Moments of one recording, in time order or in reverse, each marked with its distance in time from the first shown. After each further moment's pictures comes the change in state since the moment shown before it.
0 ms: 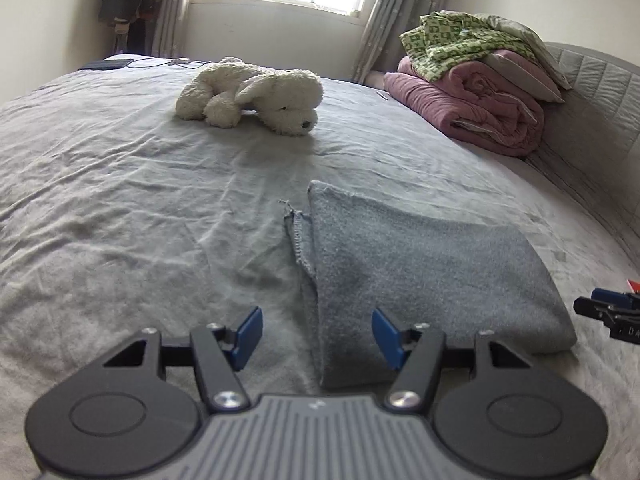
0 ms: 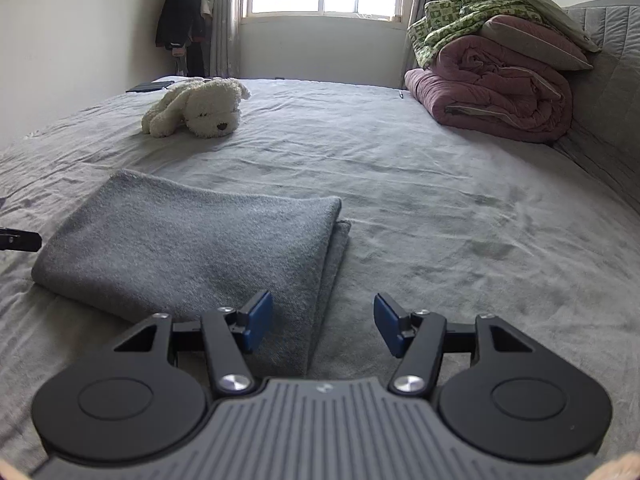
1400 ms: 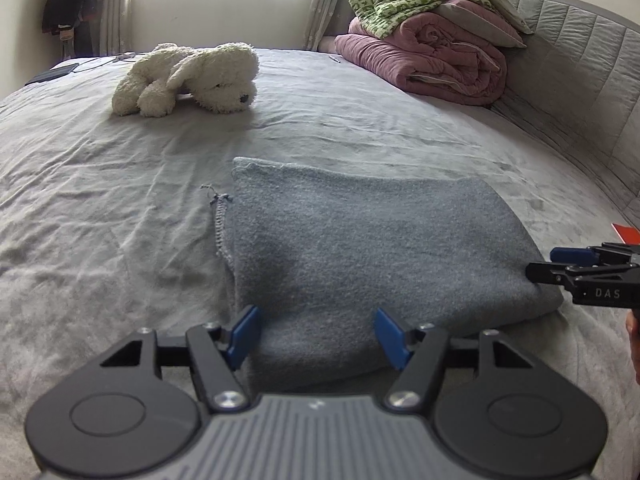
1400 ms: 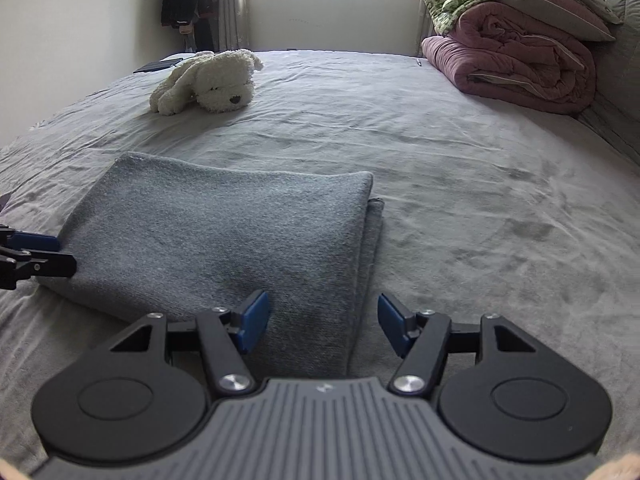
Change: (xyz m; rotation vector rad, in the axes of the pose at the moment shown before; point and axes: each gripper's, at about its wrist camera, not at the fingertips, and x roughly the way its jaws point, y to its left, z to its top) left arm 0.027 -0.038 0.002 0.156 0.103 -0.054; right arm 0.027 0.001 0.008 0.024 0.108 0.041
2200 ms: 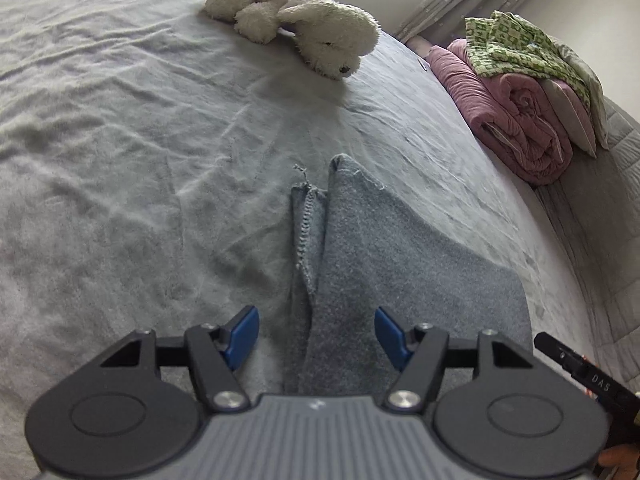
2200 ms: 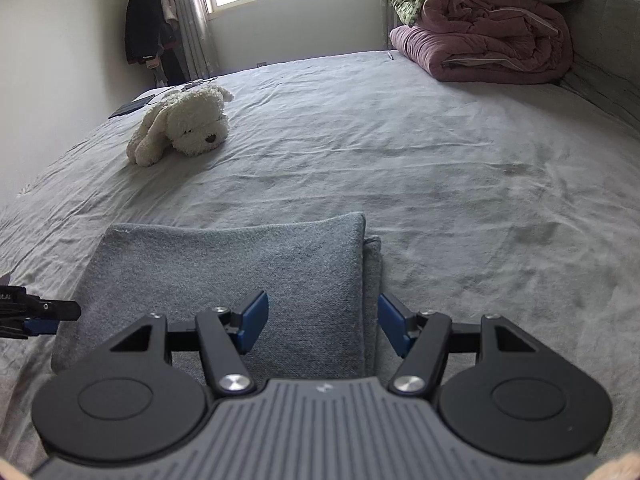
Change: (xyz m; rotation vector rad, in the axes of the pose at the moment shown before) left arm 0.031 0.077 0.023 -0.492 0.111 -0.093; right arm 0.013 -0.010 0.038 0.195 -0.007 0.027
